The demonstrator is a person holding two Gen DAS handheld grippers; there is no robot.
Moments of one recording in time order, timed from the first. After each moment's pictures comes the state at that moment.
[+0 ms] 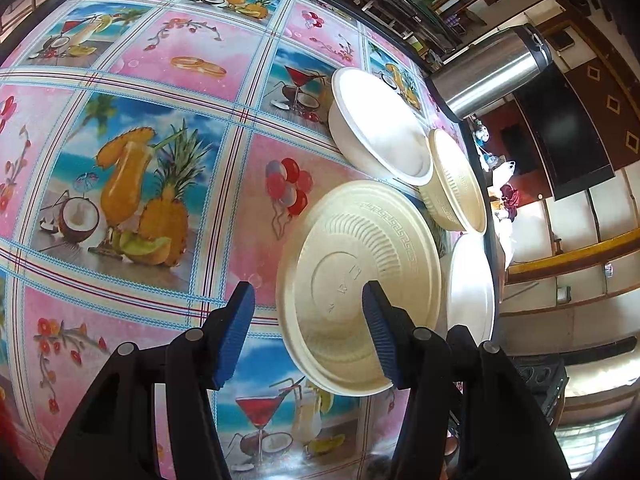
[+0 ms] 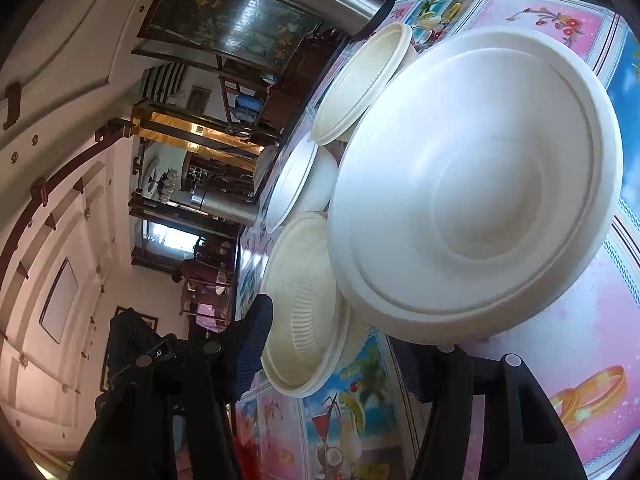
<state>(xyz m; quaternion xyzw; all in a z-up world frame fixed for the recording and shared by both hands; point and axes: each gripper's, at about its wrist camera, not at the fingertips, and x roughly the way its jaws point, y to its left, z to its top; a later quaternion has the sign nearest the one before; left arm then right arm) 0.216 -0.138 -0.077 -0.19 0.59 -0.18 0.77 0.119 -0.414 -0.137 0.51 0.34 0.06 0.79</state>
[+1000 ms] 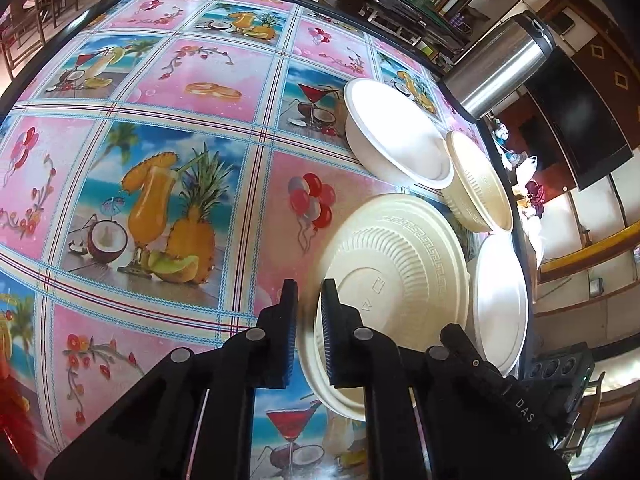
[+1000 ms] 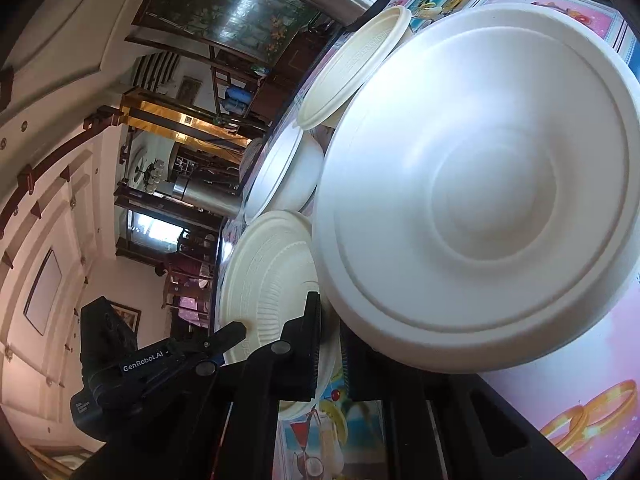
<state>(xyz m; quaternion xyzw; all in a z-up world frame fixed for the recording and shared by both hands) 0.212 -0.140 -0.077 -0.13 0.57 -0.14 0.80 0.125 -0.407 -0.152 0.49 0.36 0.05 0.79</state>
